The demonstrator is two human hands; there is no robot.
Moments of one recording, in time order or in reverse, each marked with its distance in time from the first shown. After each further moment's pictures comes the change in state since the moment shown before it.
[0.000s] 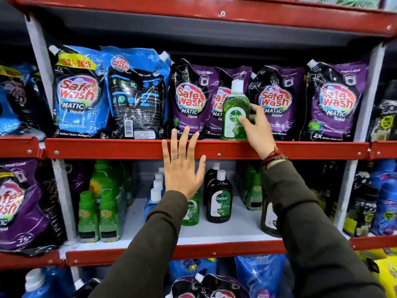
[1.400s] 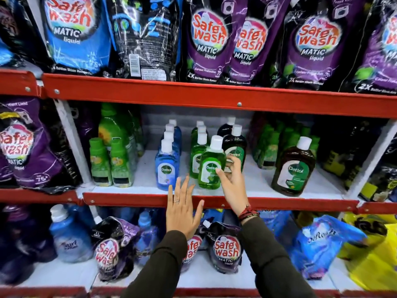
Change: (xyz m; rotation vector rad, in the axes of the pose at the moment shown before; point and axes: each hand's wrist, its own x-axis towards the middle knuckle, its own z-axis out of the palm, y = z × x) left_hand -0.253 -0.013 0.031 -0.050 -0.562 -0.147; right_hand -0.196 0.149 0.112 0.243 -0.241 0.135
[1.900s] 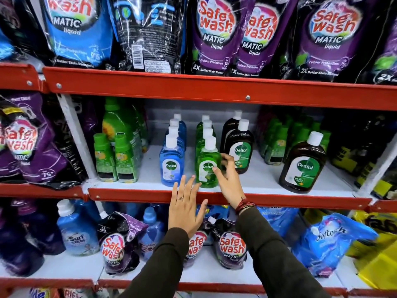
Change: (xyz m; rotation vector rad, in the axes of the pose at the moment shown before) left_hand -0.004 -0.010 0.005 0.037 0.006 0.042; right_hand 0.021 0.035 0.026 0.021 -0.094 0.055
